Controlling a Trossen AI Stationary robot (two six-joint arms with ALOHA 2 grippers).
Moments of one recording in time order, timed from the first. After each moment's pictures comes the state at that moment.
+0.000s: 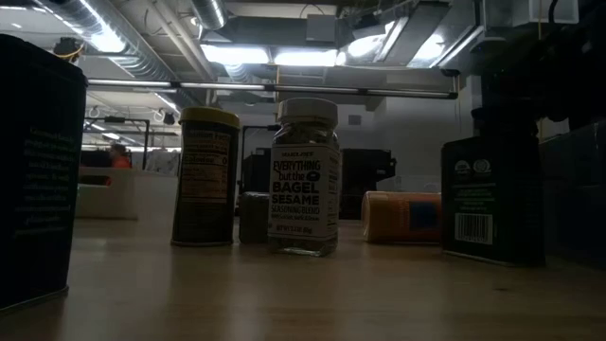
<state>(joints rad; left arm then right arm) -0.73 1.67 1.33 -1.21 -0.05 -1.65 -0.17 0.00 0.08 -0.16 -0.11 0.32</state>
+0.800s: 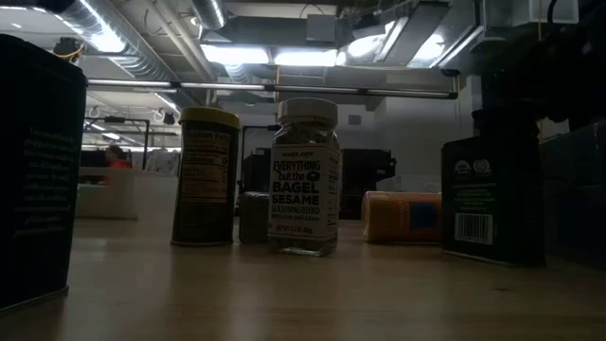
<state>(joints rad) -0.76 1.68 1.28 -1.15 -0.15 -1.77 -0.17 0.00 0.08 -0.19 -0.11 0.32</state>
